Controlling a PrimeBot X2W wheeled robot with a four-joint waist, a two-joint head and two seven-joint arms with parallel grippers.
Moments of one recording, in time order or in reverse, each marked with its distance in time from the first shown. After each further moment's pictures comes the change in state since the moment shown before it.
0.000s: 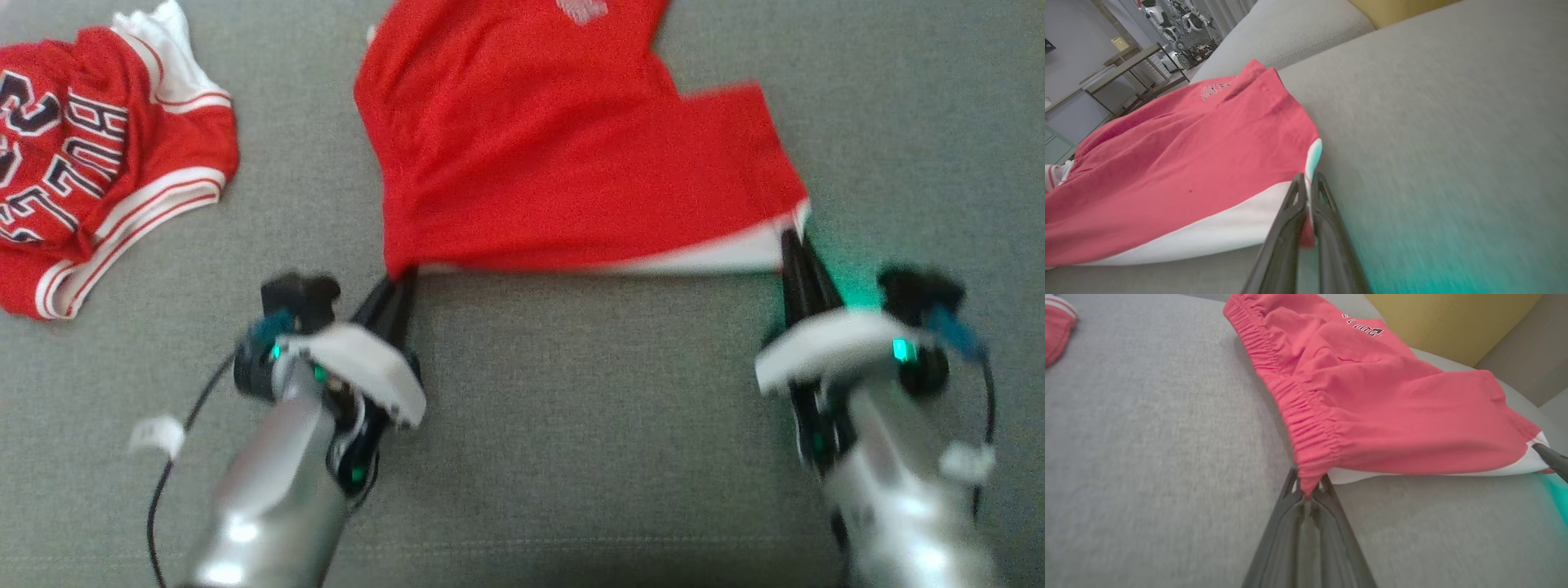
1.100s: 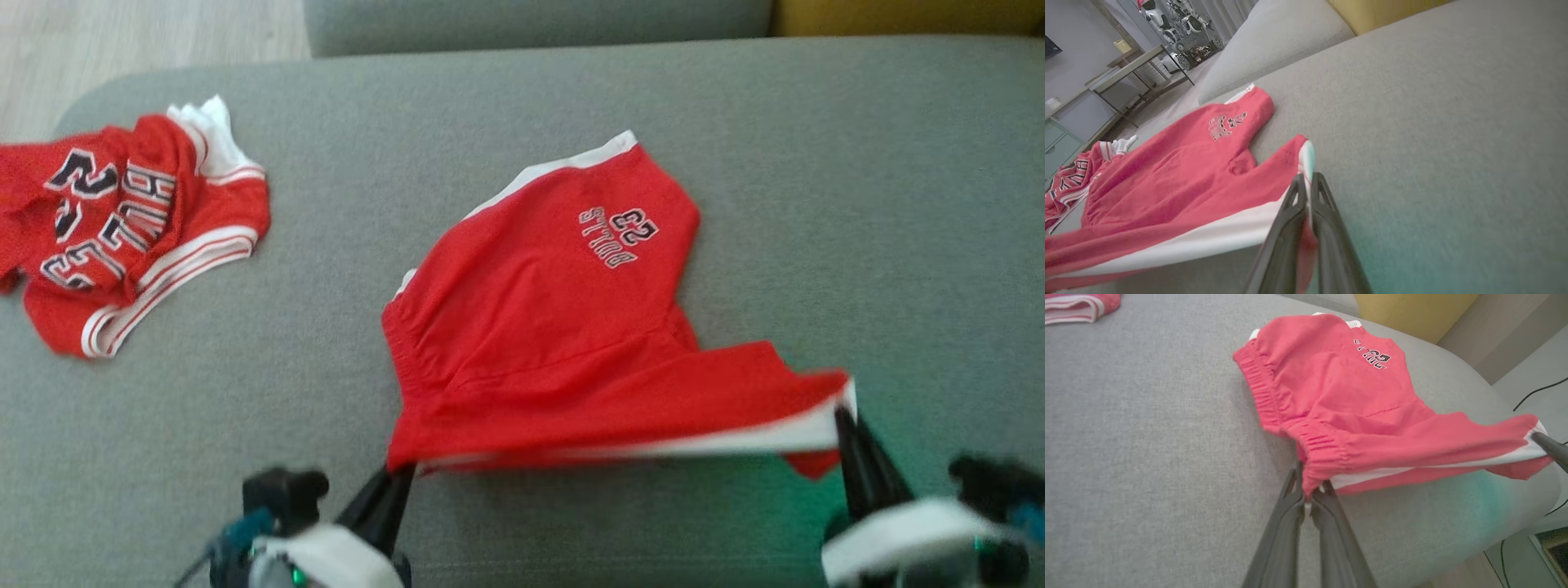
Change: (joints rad) left arm 0.696 0.180 0.001 -0.839 -0.005 0.199 0.279; right arm 0.737 0.035 -0.171 -0.791 -0.039 0.000 0.296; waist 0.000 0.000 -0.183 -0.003
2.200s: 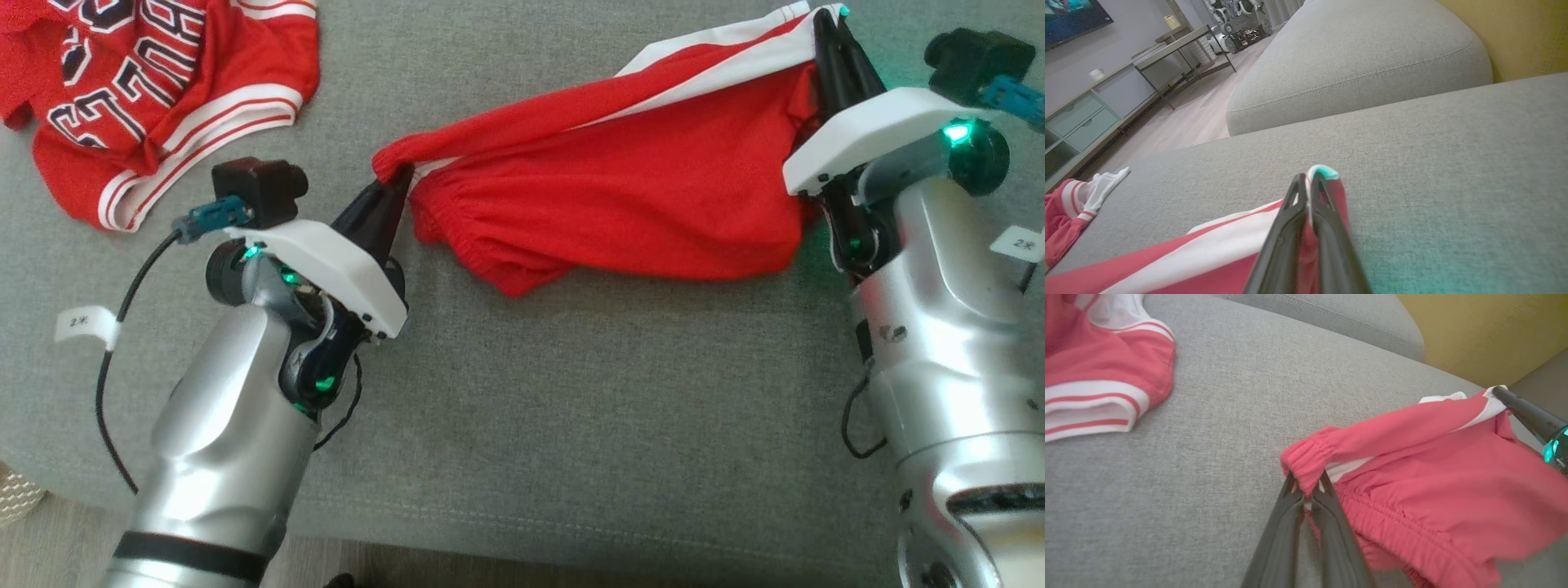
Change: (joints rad) left arm -0.704 -0.092 0.030 0.480 -0.116 -0.176 0.012; right arm -1.008 -0.033 0.056 0.716 -0.100 0.000 -0.080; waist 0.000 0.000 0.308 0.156
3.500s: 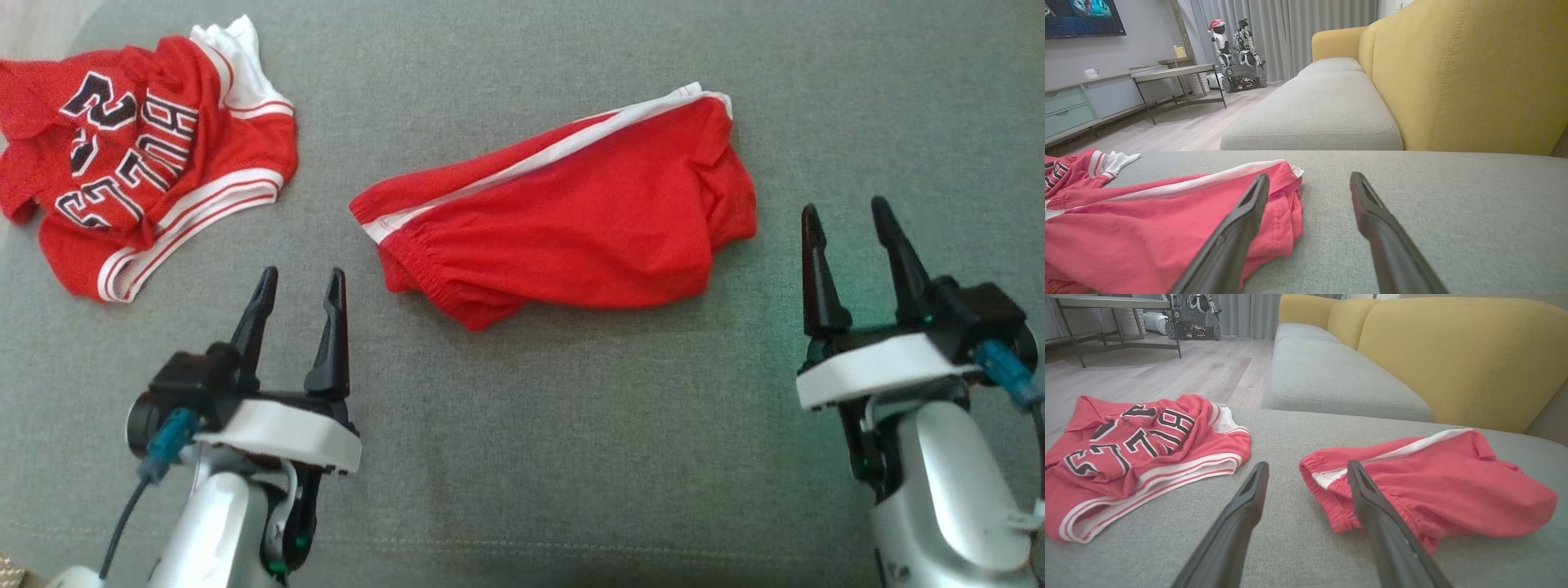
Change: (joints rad) left arm 0.411 -0.001 0.169 -0.294 0.317 0.142 -0.289; right arm 0.553 -0.012 -0.002 -0.485 -0.184 0.000 -0.149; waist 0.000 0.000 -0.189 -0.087
